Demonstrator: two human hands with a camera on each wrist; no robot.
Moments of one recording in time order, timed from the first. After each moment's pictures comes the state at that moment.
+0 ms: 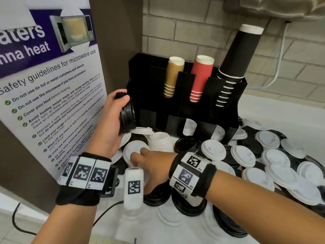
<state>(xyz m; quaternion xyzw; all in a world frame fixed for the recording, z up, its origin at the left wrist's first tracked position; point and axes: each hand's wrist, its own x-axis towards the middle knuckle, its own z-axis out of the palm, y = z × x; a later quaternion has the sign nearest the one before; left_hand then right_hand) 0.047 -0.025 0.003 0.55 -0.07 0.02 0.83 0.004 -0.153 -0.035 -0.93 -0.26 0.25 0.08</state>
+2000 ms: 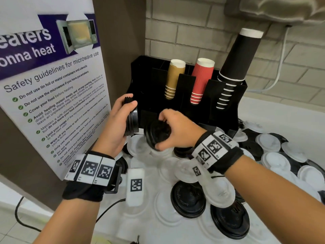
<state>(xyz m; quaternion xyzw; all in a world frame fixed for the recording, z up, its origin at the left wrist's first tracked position) 0.047 -0.033 -0.004 0.57 -0.06 -0.01 0.82 0.034 -0.213 0.012 -0.96 -0.17 0.01 0.23</state>
